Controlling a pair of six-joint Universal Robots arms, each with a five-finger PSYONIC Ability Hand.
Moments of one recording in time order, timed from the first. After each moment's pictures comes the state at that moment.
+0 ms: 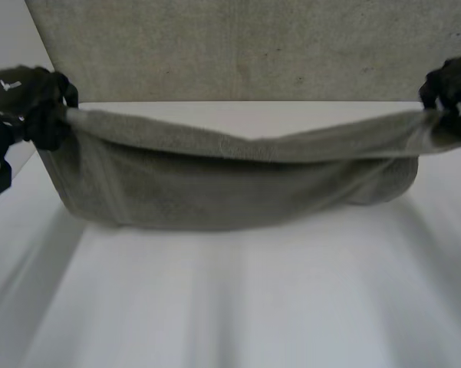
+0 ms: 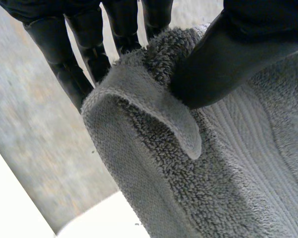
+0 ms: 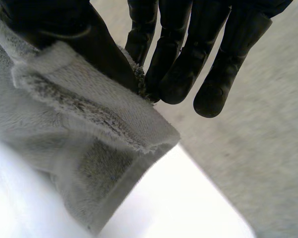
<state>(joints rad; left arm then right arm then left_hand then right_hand) 4.71 -1.57 -1.66 3.24 -1.16 3.31 1.45 -1.39 1.15 0.57 0.88 2.50 1.42 1.46 1.49 1.47 1.45 1.33 1.30 1.34 1.34 1.15</state>
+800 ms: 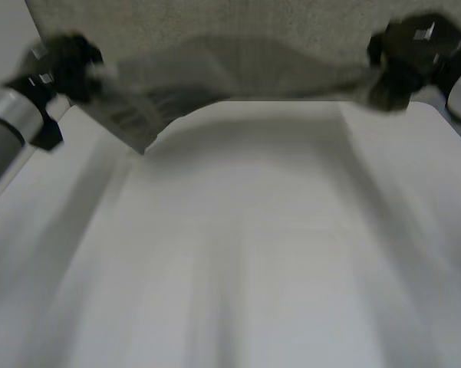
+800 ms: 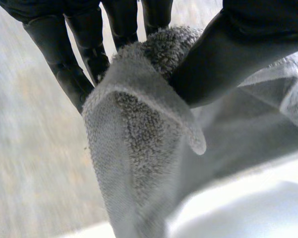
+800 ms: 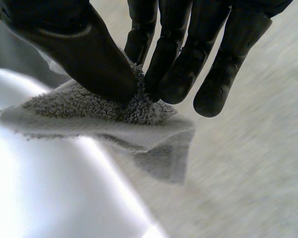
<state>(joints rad) 4.61 -1.93 -1.32 3.34 -1.22 2.95 1.70 -1.19 1.08 0.11 1.07 2.69 1.45 1.46 1.54 1.52 1.50 1.34 1.31 1.34 1.35 1.16</state>
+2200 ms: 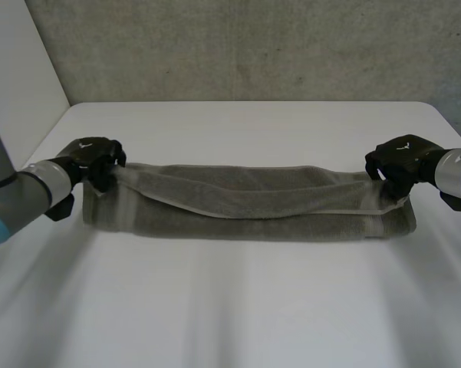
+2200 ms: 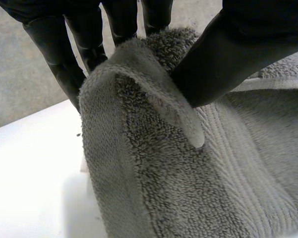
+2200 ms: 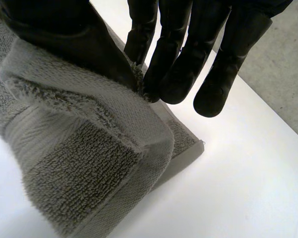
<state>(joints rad) 4.62 -2.17 -1.29 3.11 -1.19 3.36 1.62 -0.93 1.05 0.44 1.10 2.43 1.45 1.46 1.55 1.52 1.50 1.34 1.31 1.34 1.35 1.16</state>
